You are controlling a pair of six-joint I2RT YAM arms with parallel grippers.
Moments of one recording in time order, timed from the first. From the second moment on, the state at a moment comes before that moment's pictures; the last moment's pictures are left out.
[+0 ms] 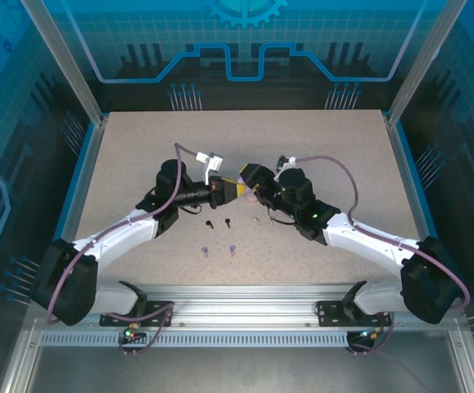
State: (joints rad) left arm -0.45 1.33 0.74 0.37 0.74 -0.56; right arm 0.74 1.32 0.81 0.25 0.02 1.29
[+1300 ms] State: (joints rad) left arm -0.50 1.33 0.68 0.46 0.60 -0.59; right arm 0.77 1.32 0.77 0.29 0.14 1.33
